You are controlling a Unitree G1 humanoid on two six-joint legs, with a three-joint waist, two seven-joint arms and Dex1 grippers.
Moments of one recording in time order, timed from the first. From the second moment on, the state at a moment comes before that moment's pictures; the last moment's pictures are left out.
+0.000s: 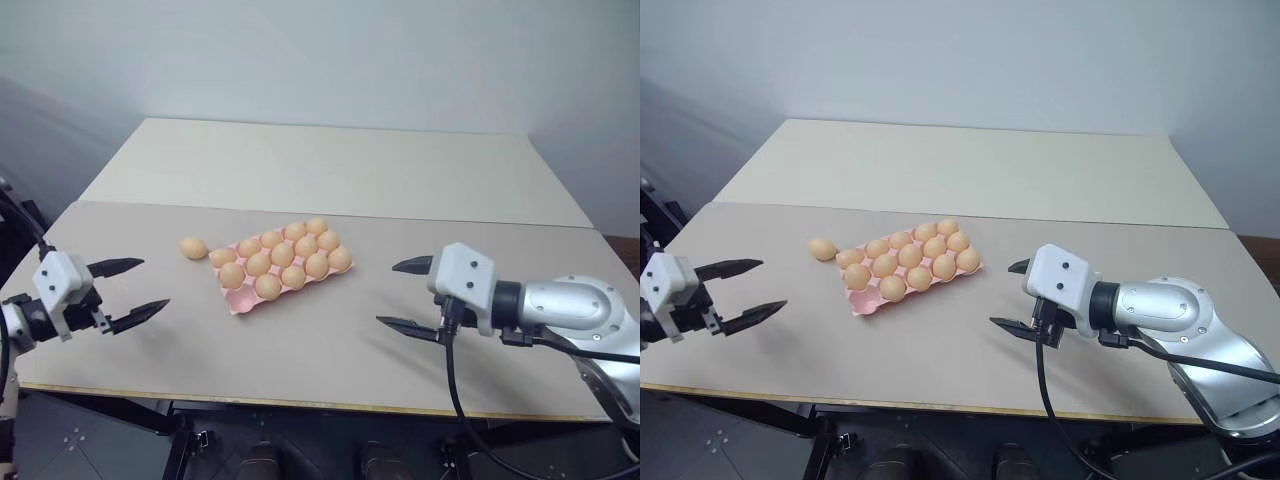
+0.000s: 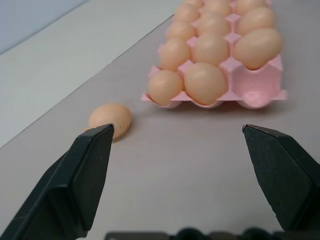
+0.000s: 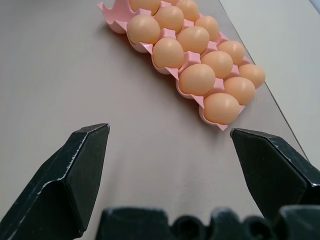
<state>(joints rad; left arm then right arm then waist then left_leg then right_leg) -0.23 0.88 0.40 0.30 -0.35 -0.05 -1.12 -0.37 -0.93 0.03 -0.69 0.44 0.73 0.81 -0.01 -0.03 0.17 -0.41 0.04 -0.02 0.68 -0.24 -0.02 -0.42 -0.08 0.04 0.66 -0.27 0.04</state>
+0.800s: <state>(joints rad) -0.79 0.74 0.12 1.14 -0.03 -0.33 -0.89 -0.37 -0.92 0.02 -0.71 0.42 0.79 0.78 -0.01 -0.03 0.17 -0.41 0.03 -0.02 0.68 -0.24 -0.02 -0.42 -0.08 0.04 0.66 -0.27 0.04</state>
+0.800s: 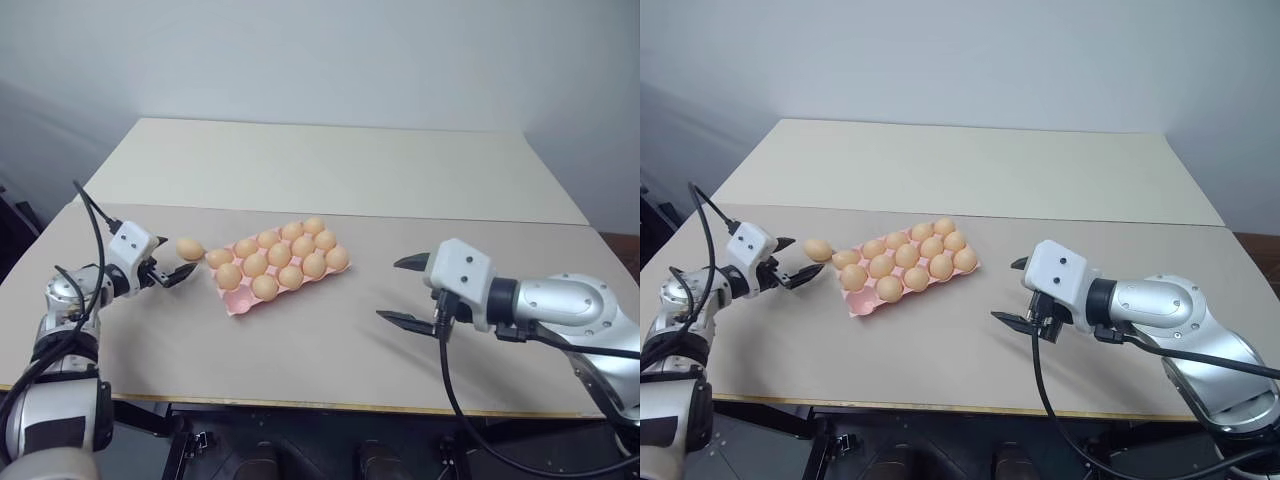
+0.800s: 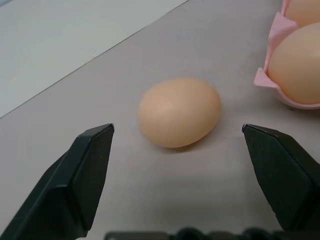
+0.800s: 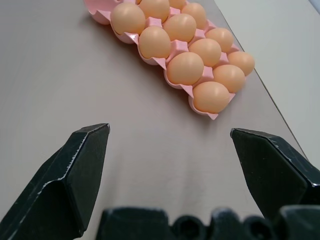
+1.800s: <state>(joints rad) -0.94 0.62 0.05 1.29 0.11 -0.32 -0.65 -0.35 -0.94 -0.05 -0.74 0.43 0.88 0.72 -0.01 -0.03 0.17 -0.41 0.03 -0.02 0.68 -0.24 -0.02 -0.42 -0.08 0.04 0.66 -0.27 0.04</state>
